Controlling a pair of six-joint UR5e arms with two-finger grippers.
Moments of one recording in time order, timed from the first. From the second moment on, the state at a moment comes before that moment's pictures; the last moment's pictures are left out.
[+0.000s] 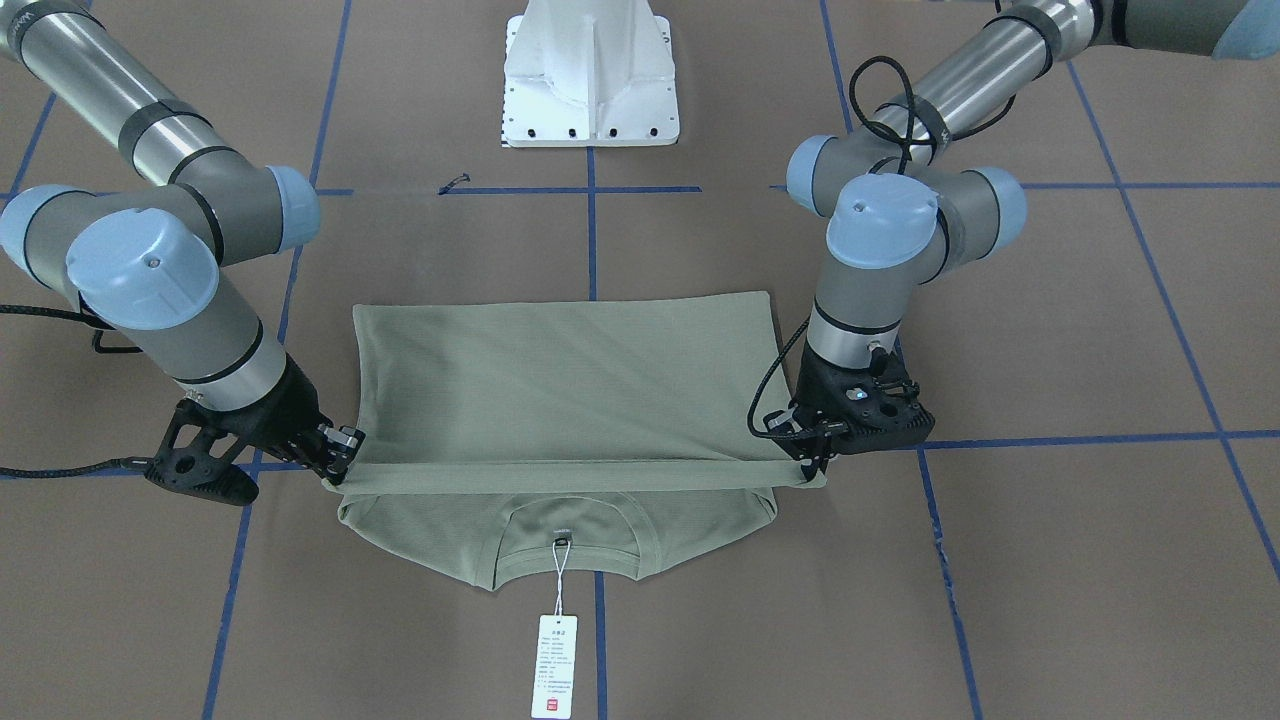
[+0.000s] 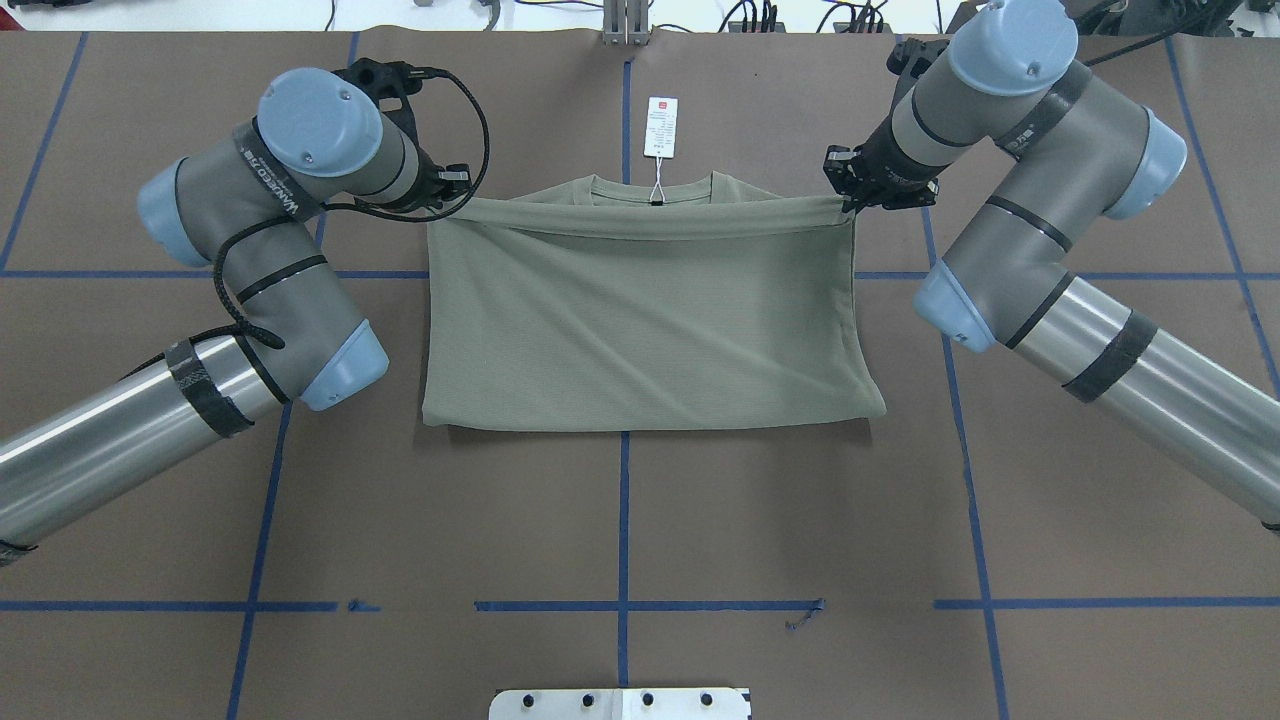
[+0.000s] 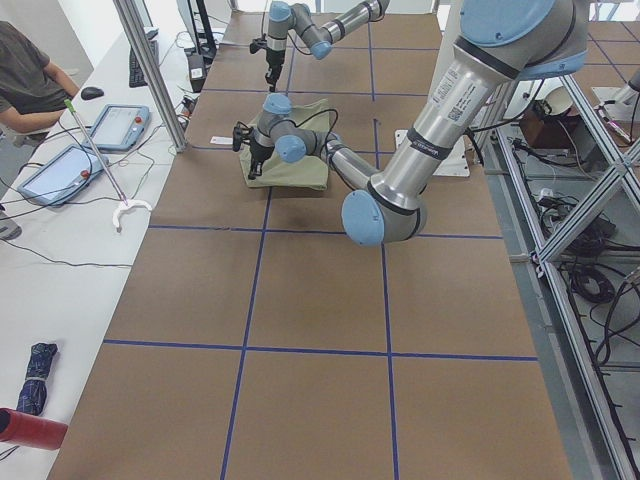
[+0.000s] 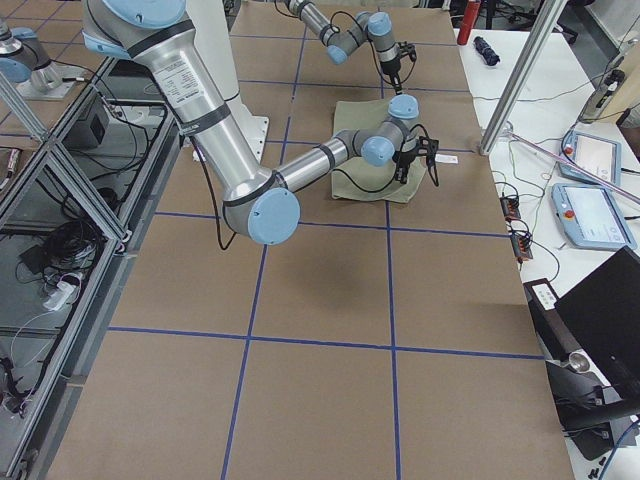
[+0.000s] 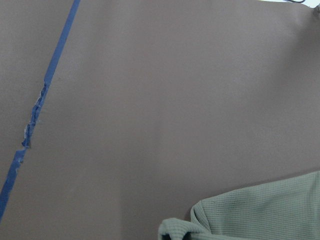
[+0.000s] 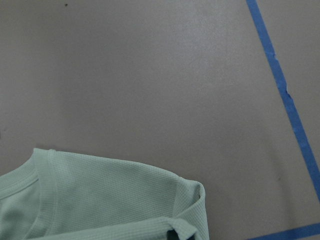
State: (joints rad) left arm -0.76 -2.25 -1.38 -1.94 -1.72 -1.21; right arm 0.89 -0.99 1.44 -1.24 2.03 1.25
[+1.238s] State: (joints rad) left arm -0.76 -2.28 -1.35 -1.96 -1.73 -1.18; right arm 0.88 -1.02 1.46 -1.18 2.04 1.24
